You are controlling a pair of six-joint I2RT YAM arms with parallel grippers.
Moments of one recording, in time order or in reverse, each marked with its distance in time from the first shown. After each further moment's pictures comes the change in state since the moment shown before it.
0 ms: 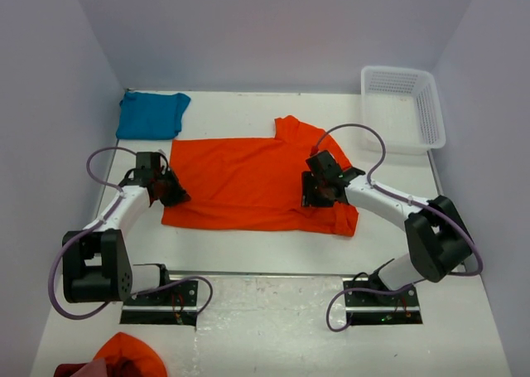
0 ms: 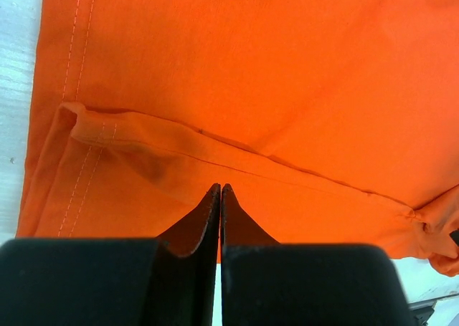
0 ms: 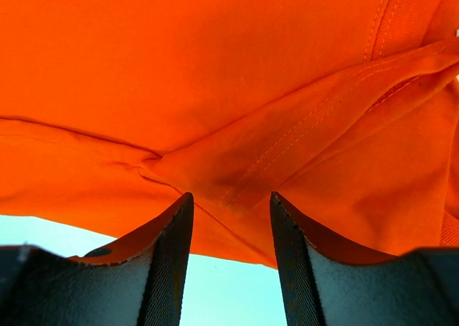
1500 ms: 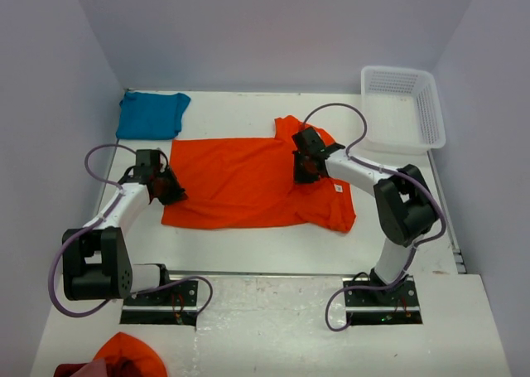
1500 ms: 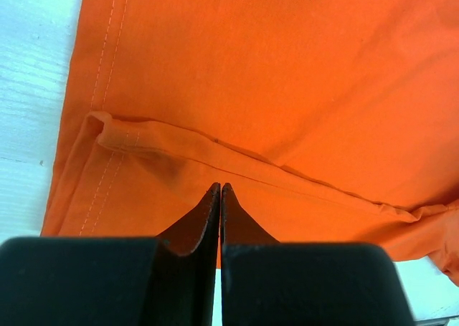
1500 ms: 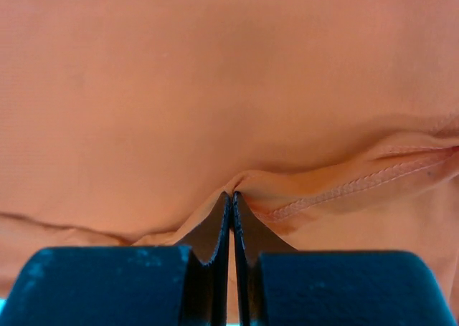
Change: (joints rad) left arm 0.000 0.014 0.027 -0.019 -0.058 0.009; right arm -0.034 0.290 0.293 0.030 0.019 -0.029
